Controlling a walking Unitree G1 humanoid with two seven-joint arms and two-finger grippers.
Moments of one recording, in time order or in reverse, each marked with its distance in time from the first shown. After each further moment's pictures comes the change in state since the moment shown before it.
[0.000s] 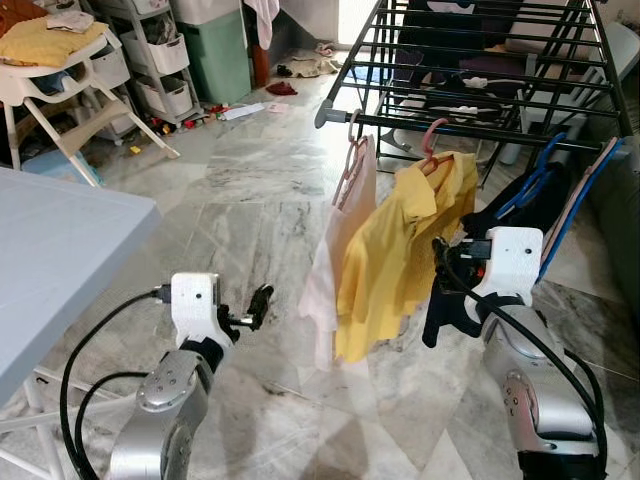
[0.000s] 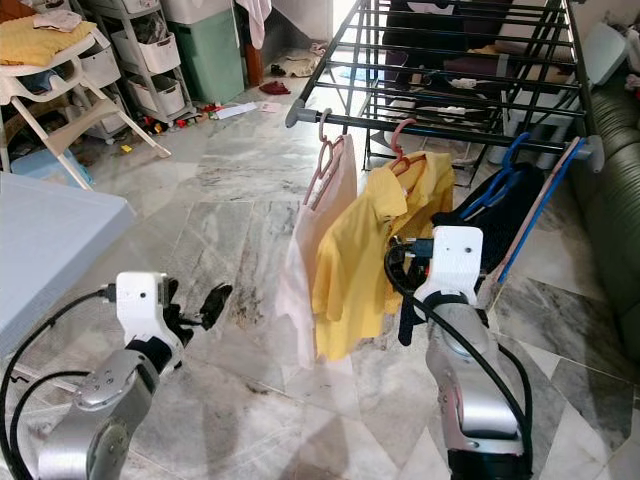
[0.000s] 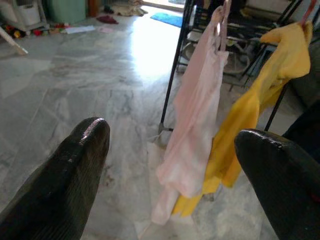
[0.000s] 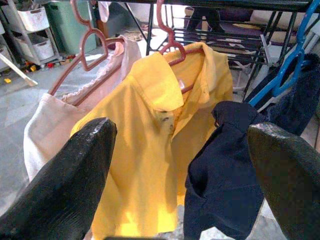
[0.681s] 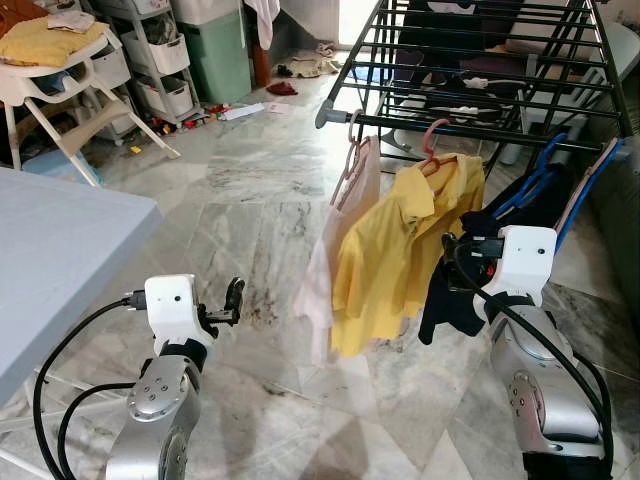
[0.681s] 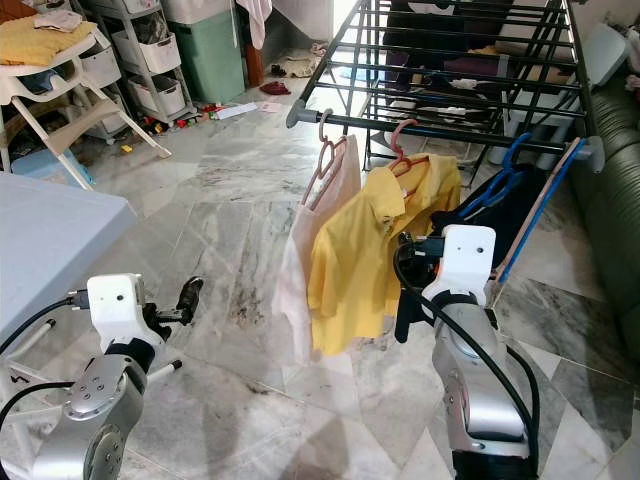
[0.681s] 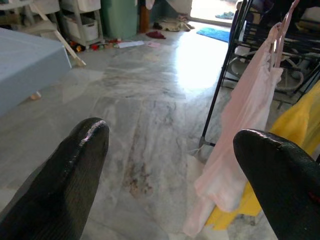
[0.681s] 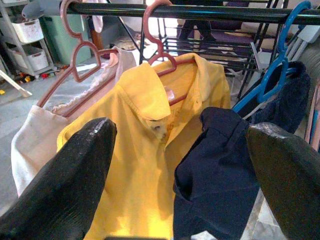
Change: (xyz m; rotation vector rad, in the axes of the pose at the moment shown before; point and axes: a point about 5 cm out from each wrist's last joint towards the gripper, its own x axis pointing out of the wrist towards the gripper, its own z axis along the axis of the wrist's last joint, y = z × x) left arm -0.009 0.011 0.002 0.029 -0.055 0.212; right arm -0.002 -0.009 0.003 0.013 -0.035 -0.030
